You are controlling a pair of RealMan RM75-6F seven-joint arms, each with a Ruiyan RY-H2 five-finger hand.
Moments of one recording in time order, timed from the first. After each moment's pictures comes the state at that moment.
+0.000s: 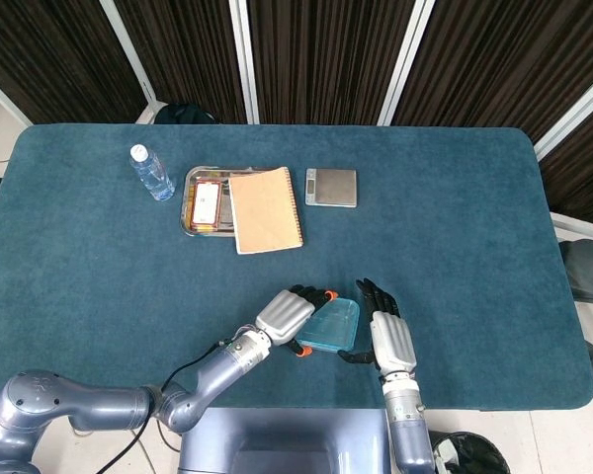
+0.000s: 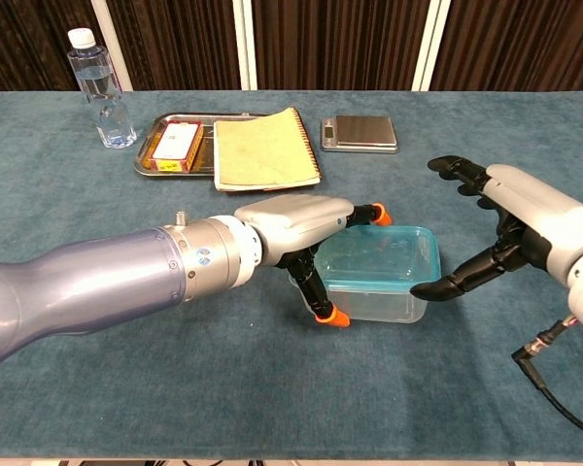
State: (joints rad) left arm -1.00 -1.87 -0.15 -1.40 1.04 0.75 0.34; right arm 0.29 -1.82 0.23 -1.87 -1.09 1.41 -0.48
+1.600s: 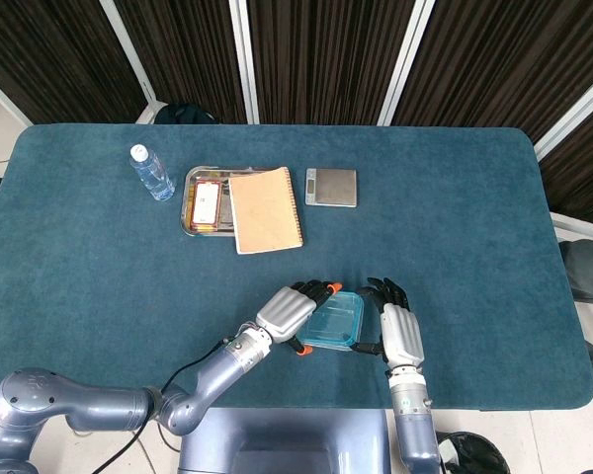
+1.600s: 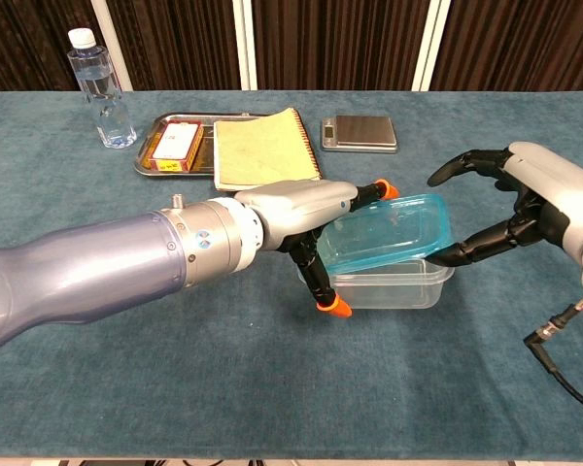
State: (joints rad) left arm -1.01 -1.84 -0.19 -1.45 0.99 0.81 0.40; right arm 0.31 -1.79 0.24 -1.90 -1.07 1.41 -0.42
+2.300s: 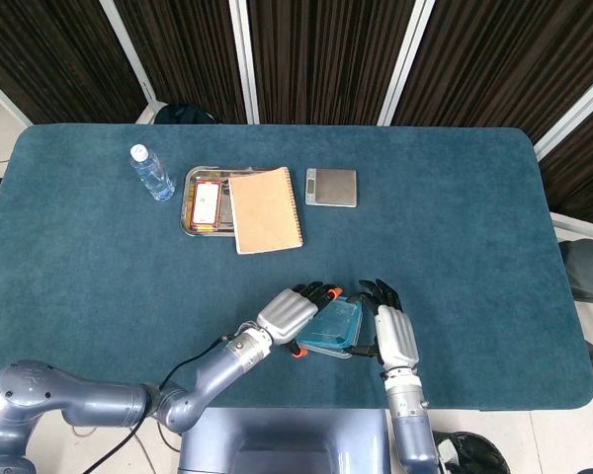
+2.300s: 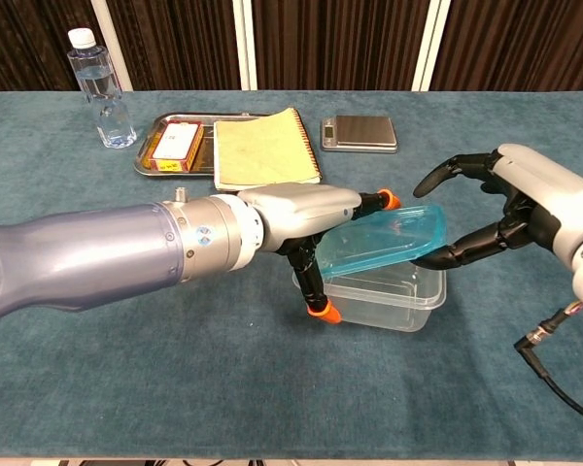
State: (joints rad) left arm -1.06 -1.79 -0.17 -1.50 0.93 0.77 0.47; right arm 0.32 -1.79 0.23 -1.89 -1.08 1.40 -0.38
